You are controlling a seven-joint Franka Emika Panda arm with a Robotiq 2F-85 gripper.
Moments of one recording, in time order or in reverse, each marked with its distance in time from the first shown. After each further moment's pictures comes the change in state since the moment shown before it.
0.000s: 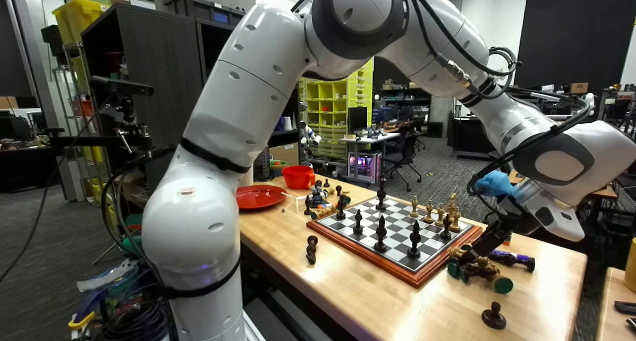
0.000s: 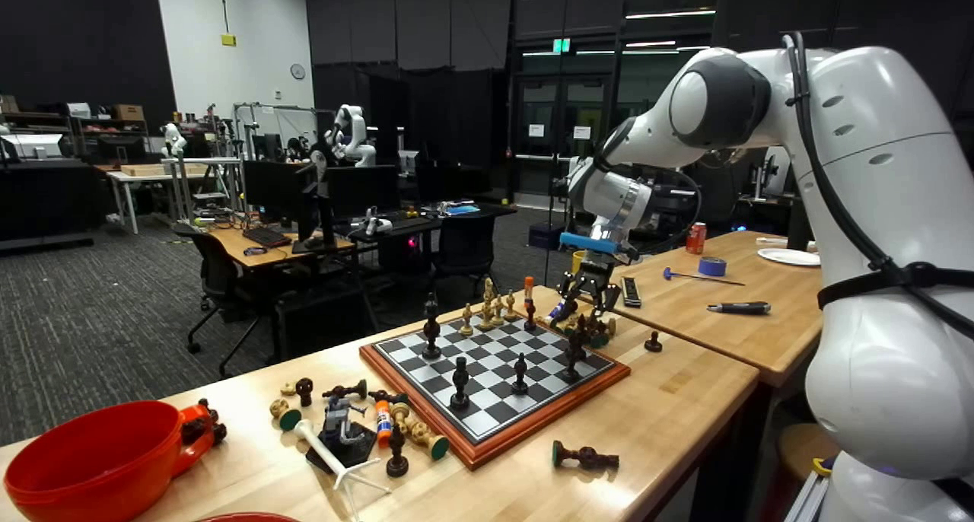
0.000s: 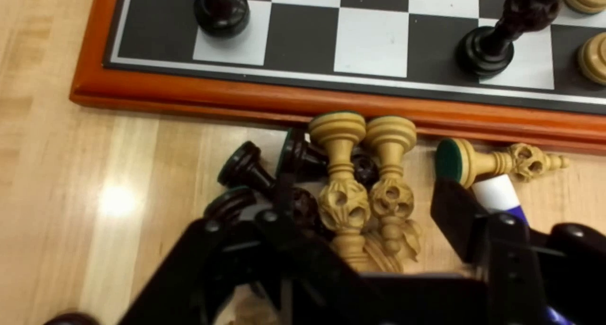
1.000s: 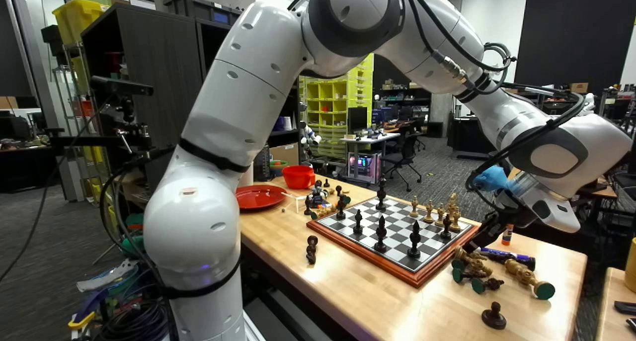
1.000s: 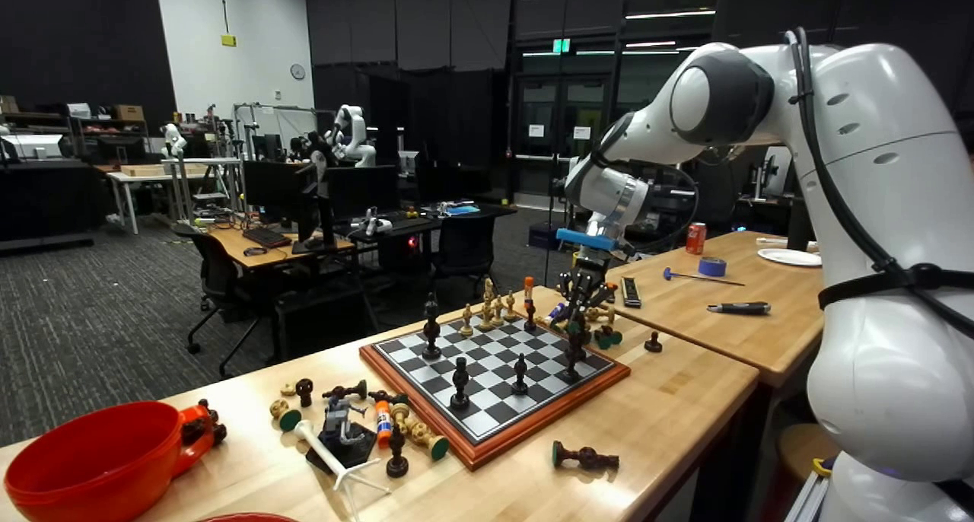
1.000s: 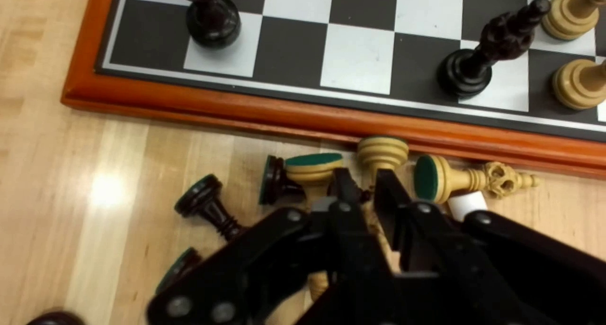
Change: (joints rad) arm 0.018 -0.017 0.000 0.000 0.000 0.006 -0.018
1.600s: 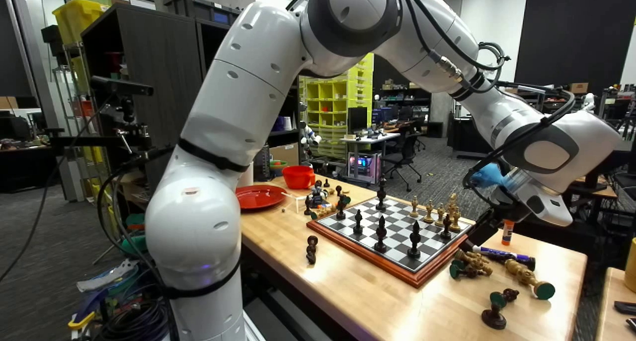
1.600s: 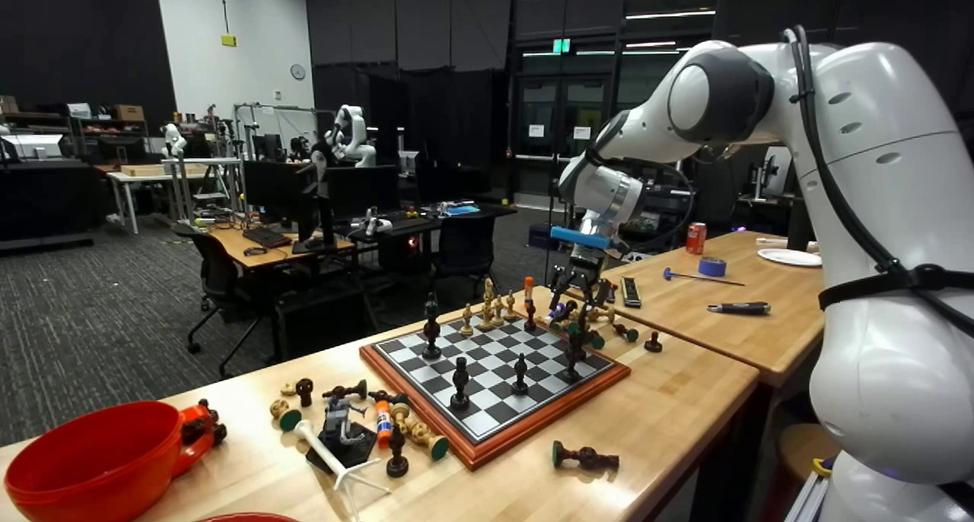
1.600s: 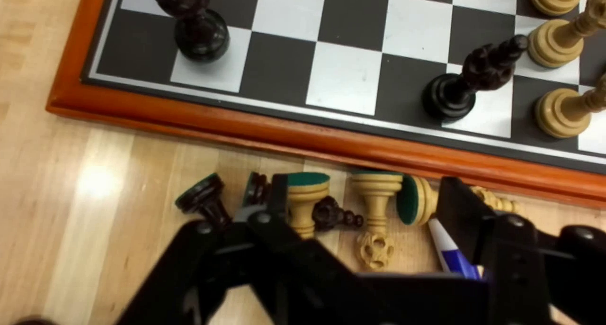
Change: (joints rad) arm 0.023 -0.005 0.002 0.004 0.000 0.004 -0.013
